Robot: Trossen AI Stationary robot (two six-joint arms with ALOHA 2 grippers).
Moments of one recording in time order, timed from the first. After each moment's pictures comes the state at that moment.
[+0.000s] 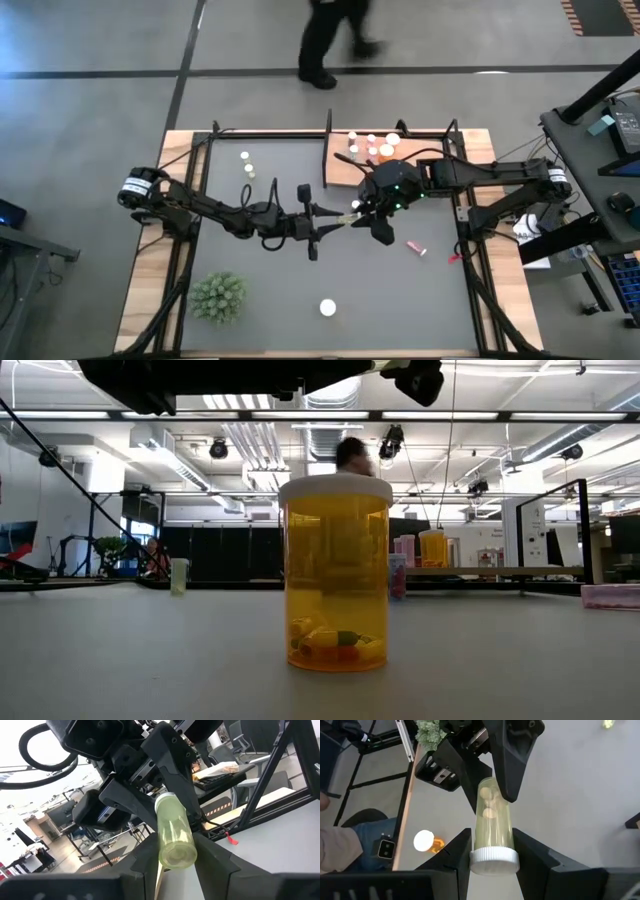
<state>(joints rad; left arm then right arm) -0.18 1.61 0.81 0.94 -0.25 0.53 0.00 1.38 1.32 -0.62 -0.24 0.23</state>
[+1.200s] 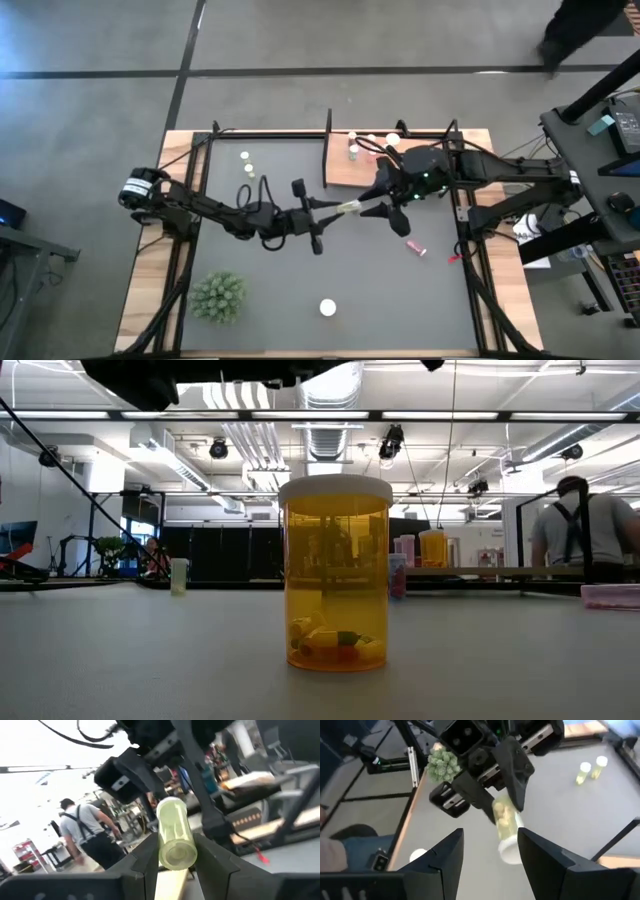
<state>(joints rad) -0.18 1.61 0.83 1.05 -0.40 0.53 0.01 1.25 1.34 -0.61 -0.20 0.11</state>
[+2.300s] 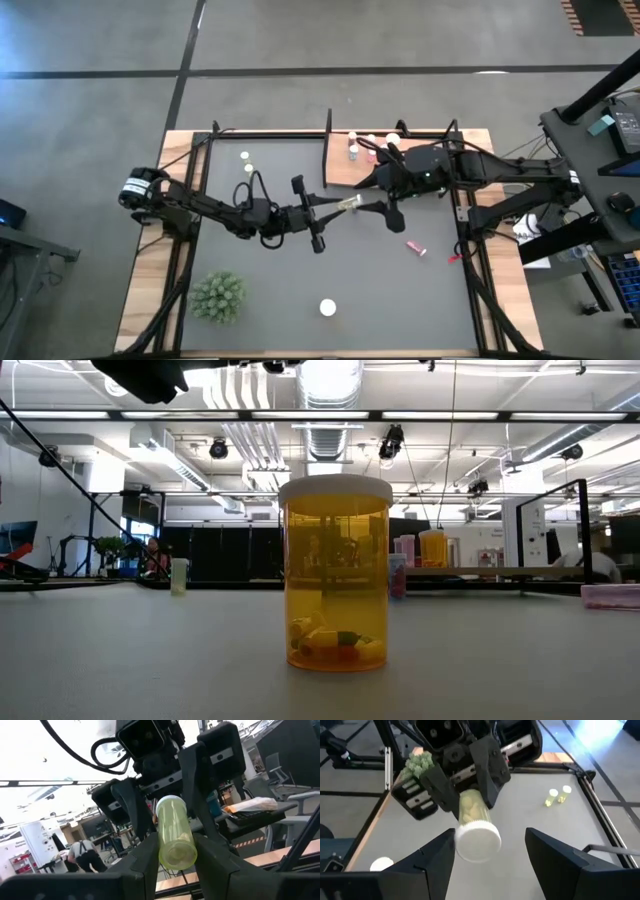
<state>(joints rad) -0.18 1.61 0.87 1.11 -0.36 0.54 0.01 1.26 1.34 -0.55 -0.08 -0.04</state>
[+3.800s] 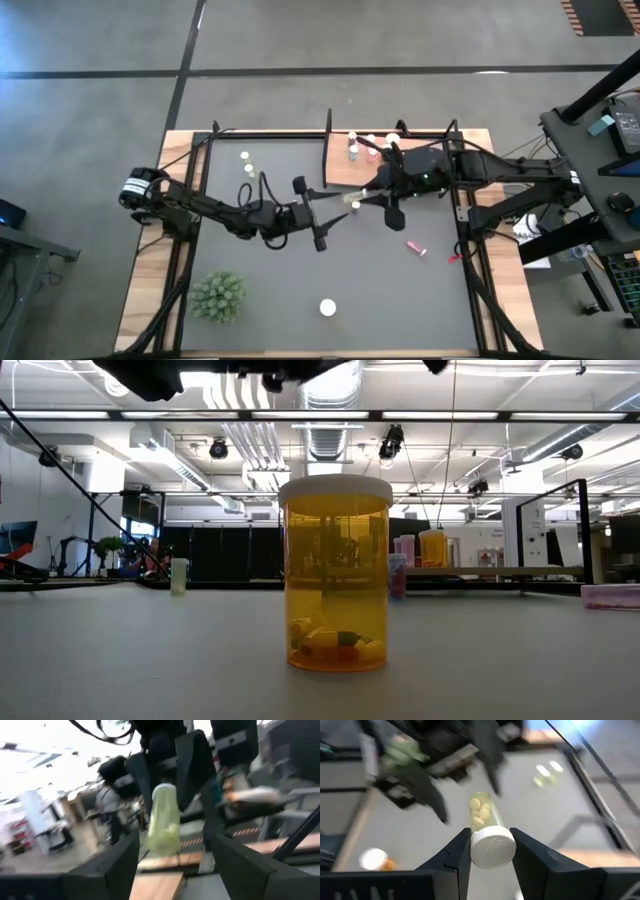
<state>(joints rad) -0.18 1.61 0.88 1.00 -0.45 0.40 0.00 1.25 1.34 -0.64 -0.01 0.02</state>
